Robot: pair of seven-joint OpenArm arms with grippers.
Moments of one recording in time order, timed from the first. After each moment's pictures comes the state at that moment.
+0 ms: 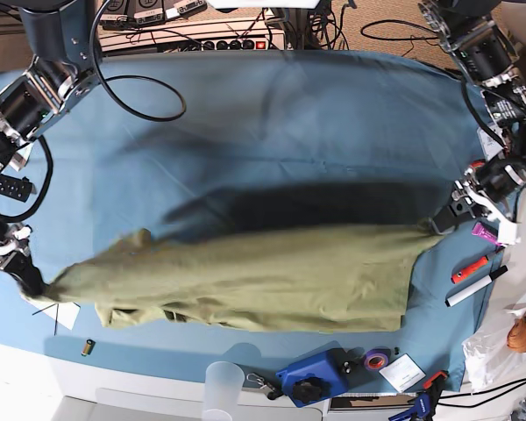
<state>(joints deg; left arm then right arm) -6.3 -13.8 -35.0 78.4 -63.1 -37.0 67.1 26.2 25.4 44.6 76.6 49.4 39.8 -72.1</state>
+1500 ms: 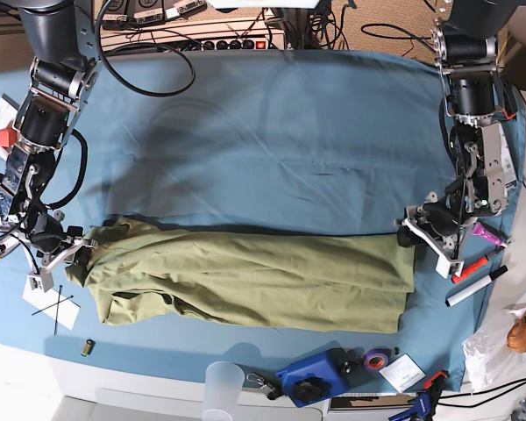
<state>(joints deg) -15.5 -14.9 -8.4 65.9 -30.0 -18.8 45.9 26.4 25.3 21.8 59.7 19.0 32.5 -51.1</state>
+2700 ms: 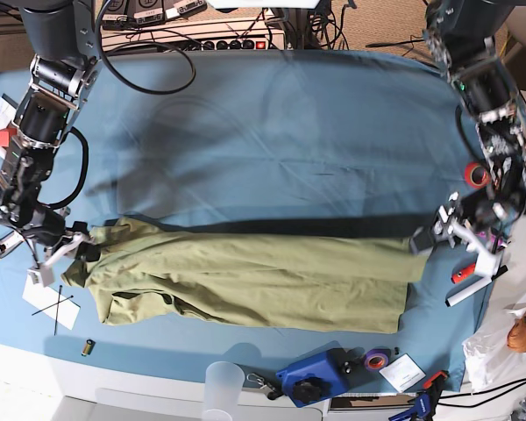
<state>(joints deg) -13.3 -13.8 -29.5 73.8 -63.1 -30.4 74.0 25.6 25.2 26.1 59.7 33.0 37.1 -59.8</state>
